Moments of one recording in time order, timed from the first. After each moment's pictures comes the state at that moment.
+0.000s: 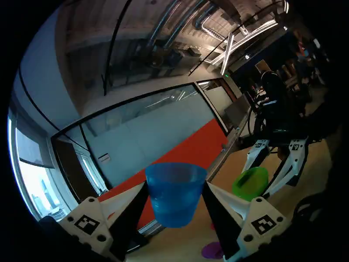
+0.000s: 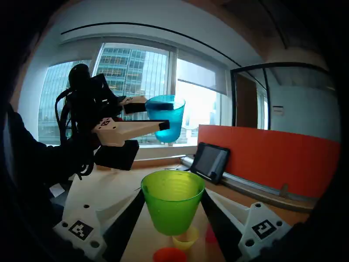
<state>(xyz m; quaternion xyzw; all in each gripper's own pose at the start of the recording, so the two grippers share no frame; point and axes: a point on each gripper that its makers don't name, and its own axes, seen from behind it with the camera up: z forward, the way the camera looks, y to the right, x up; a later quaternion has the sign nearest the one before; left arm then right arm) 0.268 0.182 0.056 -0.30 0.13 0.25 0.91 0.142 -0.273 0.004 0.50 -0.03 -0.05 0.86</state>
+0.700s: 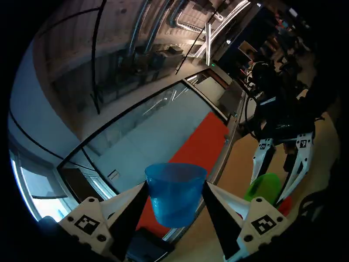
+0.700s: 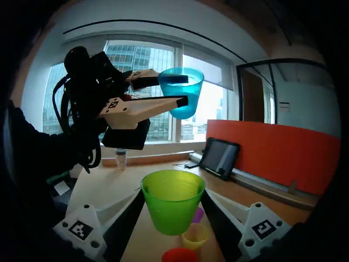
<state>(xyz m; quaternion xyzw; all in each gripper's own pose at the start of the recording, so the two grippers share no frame) 0.291 0.192 0.048 -0.29 0.17 0.36 0.87 0.124 -0.296 -0.009 0.52 -0.04 -0.05 0.85</state>
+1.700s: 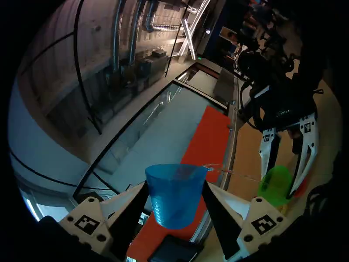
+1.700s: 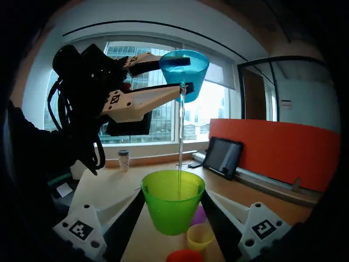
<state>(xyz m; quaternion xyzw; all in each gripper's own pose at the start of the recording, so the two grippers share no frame) 0.311 0.197 0.046 -0.25 0.21 0.46 0.83 0.119 -0.303 -0.009 0.53 -0.04 -0.04 0.85</state>
